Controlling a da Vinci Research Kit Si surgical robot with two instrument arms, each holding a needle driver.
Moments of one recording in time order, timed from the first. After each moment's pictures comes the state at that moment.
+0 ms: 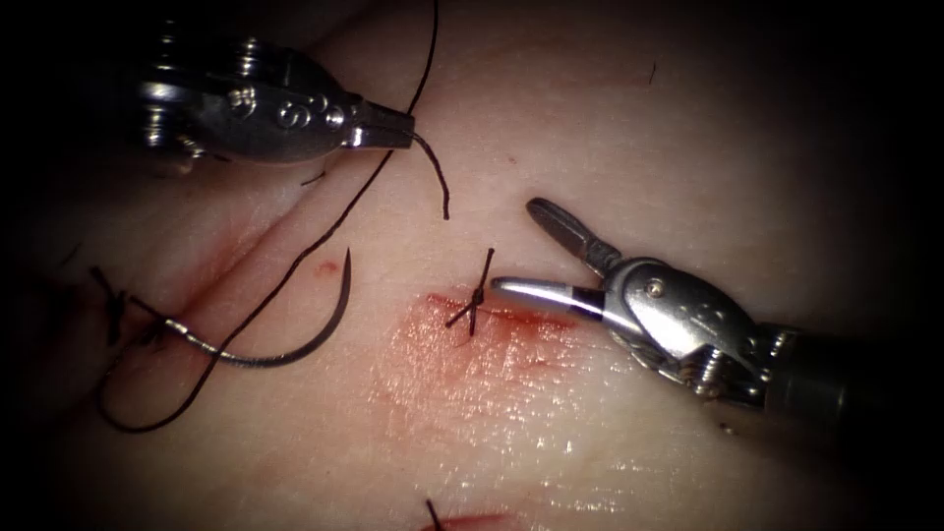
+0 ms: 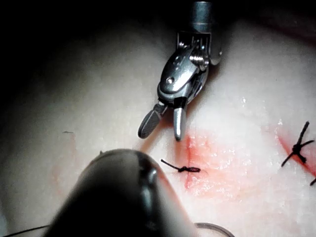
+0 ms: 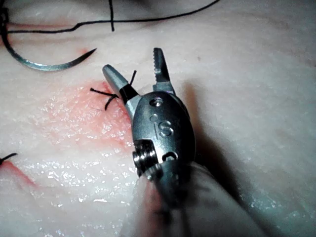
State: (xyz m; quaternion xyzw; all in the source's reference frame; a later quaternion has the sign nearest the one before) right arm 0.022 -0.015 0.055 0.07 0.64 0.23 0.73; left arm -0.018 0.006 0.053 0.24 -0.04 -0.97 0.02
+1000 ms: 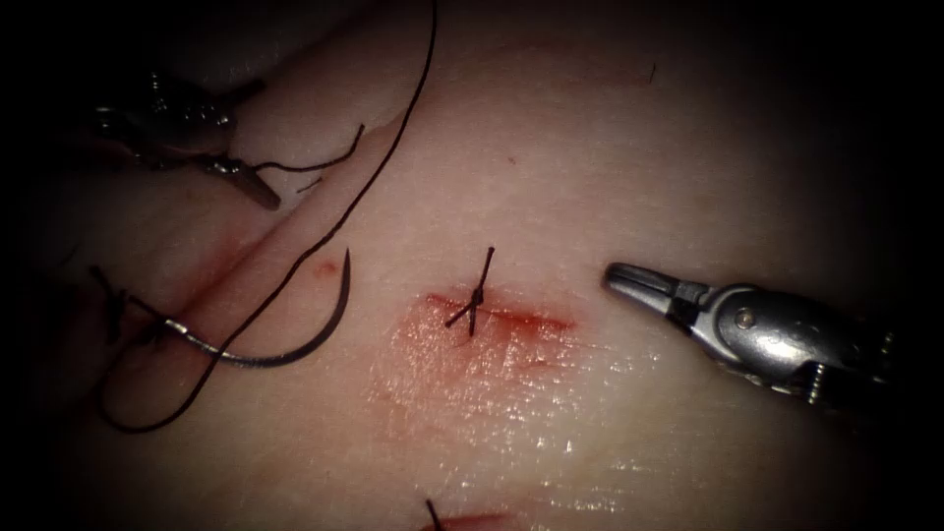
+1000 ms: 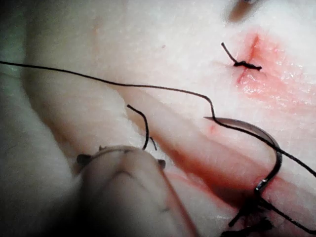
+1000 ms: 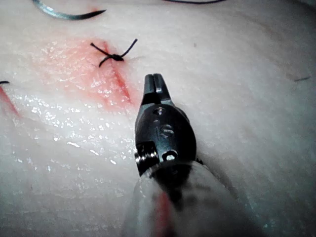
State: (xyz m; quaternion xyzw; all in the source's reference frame) right arm 0.017 -0.017 0.055 0.01 0.56 0.15 0.81; left arm -0.007 0.005 0.071 0.19 0.08 -0.96 -0.19
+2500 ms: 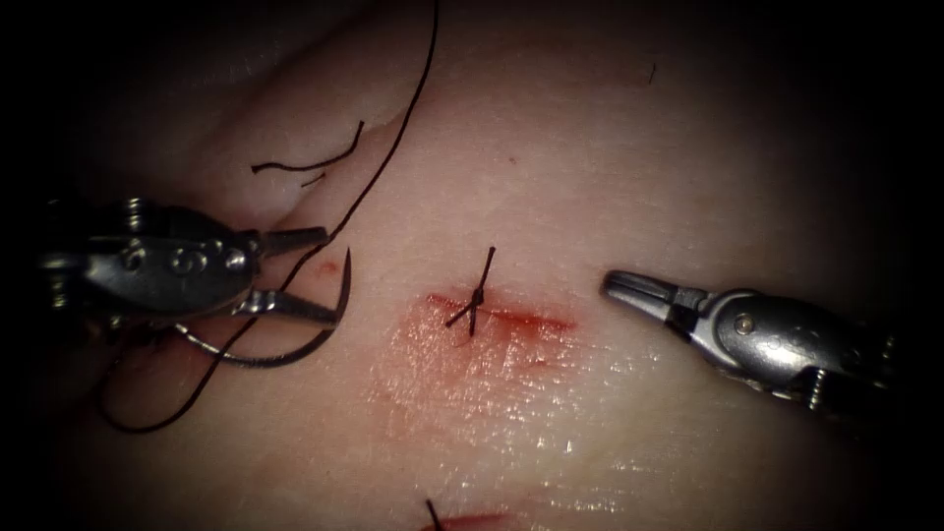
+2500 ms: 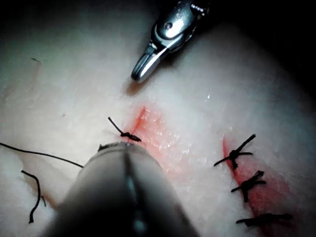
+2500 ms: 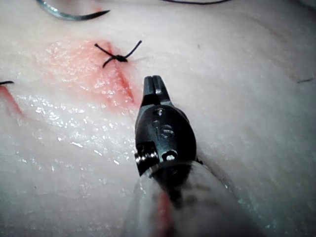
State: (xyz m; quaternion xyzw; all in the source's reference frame) right arm 0.017 -0.017 0.055 0.02 0.56 0.14 0.82; left arm -0.017 -0.004 0.053 0.24 0.09 -0.95 -0.19
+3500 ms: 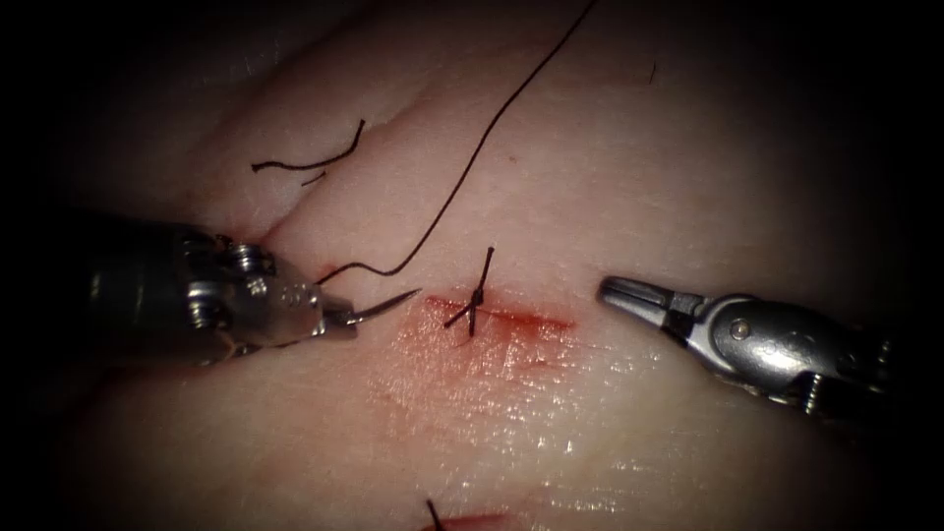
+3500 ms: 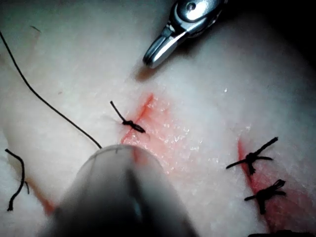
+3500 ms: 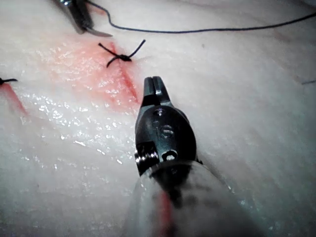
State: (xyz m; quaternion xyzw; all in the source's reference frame) right arm 0.017 -0.017 0.055 0.03 0.55 0.13 0.82; left arm -0.018 -0.006 0.062 0.12 0.14 -0.96 -0.21
